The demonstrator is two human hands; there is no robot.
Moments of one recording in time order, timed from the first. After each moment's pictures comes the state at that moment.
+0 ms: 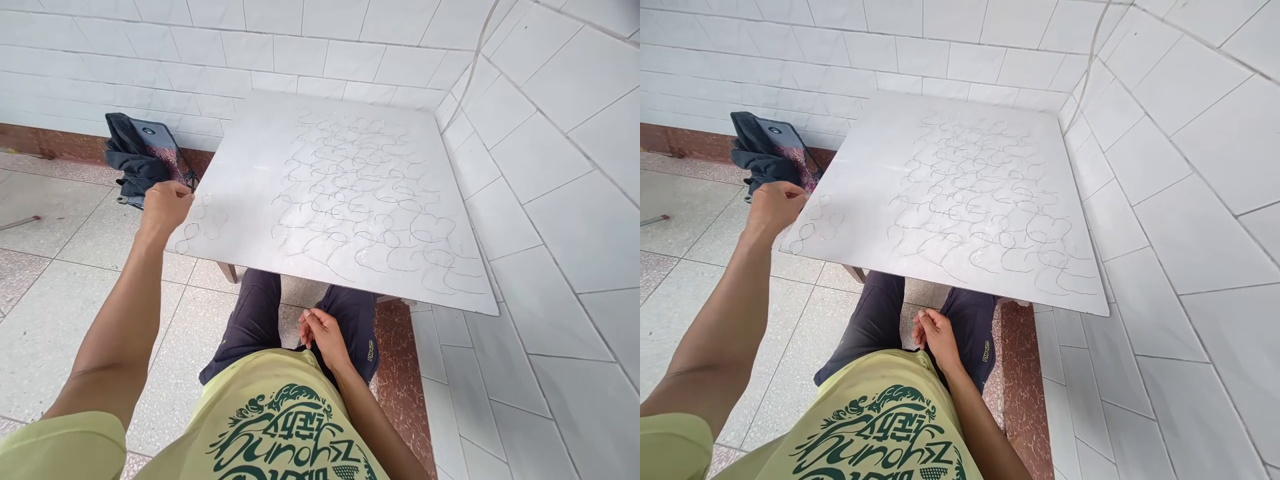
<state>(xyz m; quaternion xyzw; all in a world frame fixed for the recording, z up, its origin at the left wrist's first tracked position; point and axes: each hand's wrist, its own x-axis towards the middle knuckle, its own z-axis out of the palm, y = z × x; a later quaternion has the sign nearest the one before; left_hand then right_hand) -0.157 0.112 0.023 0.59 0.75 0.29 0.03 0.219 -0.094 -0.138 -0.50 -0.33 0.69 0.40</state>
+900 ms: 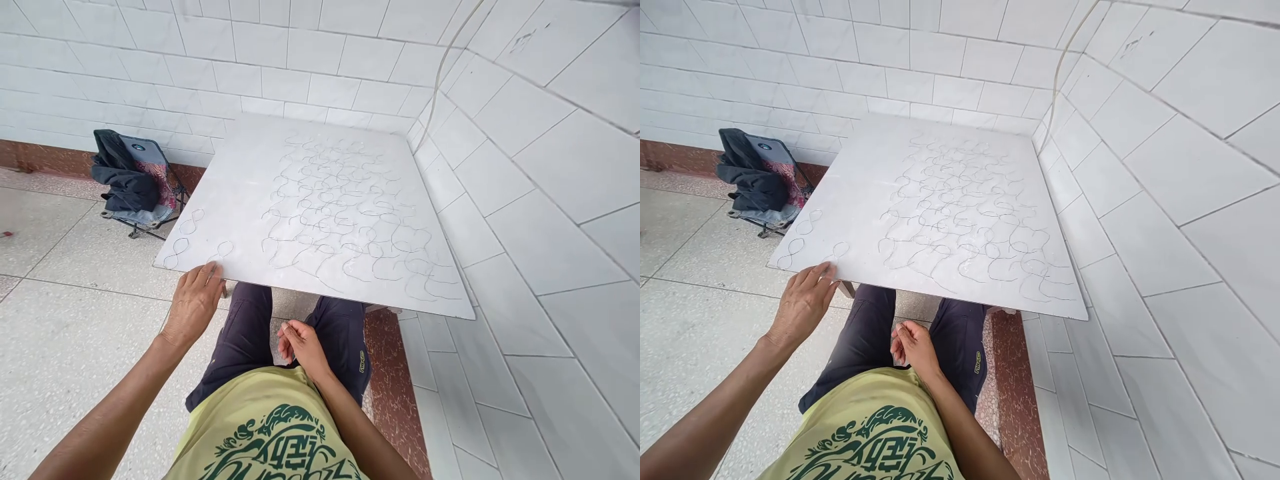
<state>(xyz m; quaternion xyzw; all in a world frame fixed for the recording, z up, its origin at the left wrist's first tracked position) -0.076 -0.036 -0.046 0.78 0.60 0.16 -0.08 0.193 -0.088 -0.141 -0.48 -0.36 0.71 0.36</state>
